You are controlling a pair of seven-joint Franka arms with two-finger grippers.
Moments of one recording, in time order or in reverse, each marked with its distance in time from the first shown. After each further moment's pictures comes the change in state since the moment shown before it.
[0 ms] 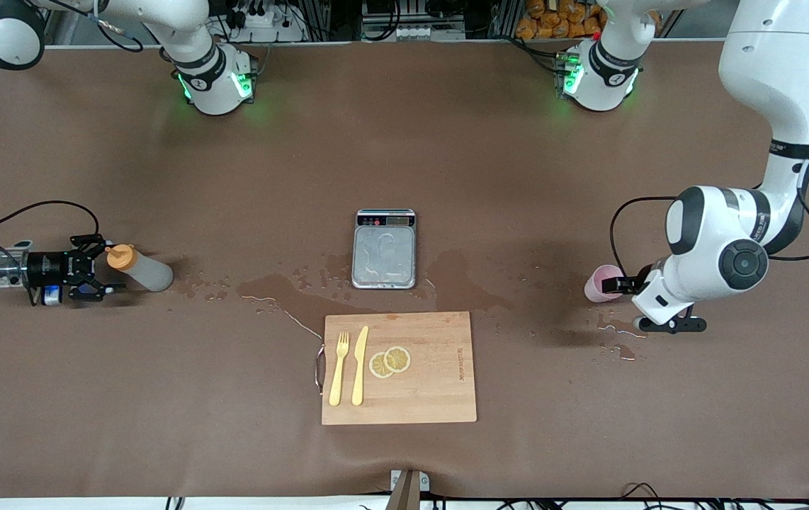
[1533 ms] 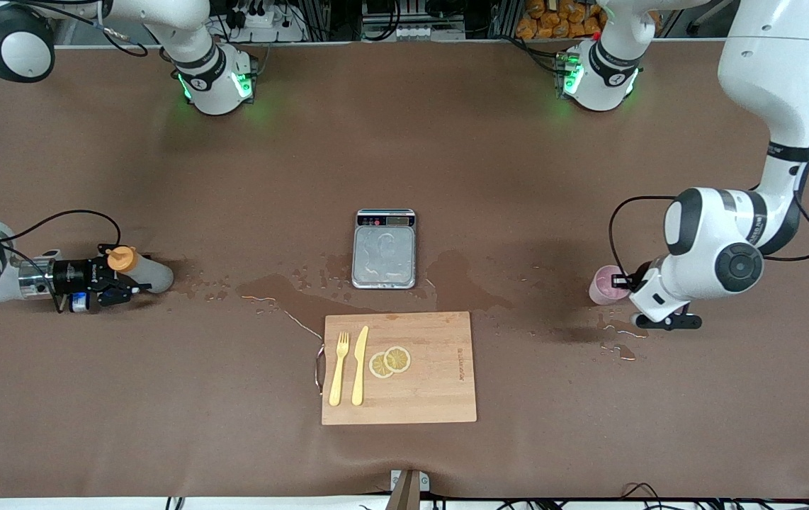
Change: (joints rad) left arm 0.017 -0.018 -0.003 -0.008 0.001 -0.016 0.019; right arm 0.044 0.051 0.007 0.003 0.072 -0.003 -0.040
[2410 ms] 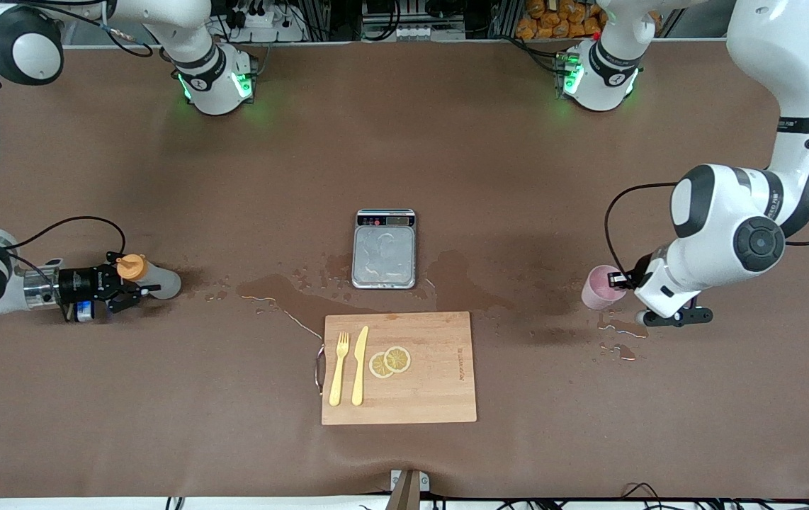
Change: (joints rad) left arm 0.026 -0.086 -0.114 0.015 -0.046 -0.033 -0.166; right arm 0.070 -0.007 0.001 0.058 -0.005 -0.001 0.066
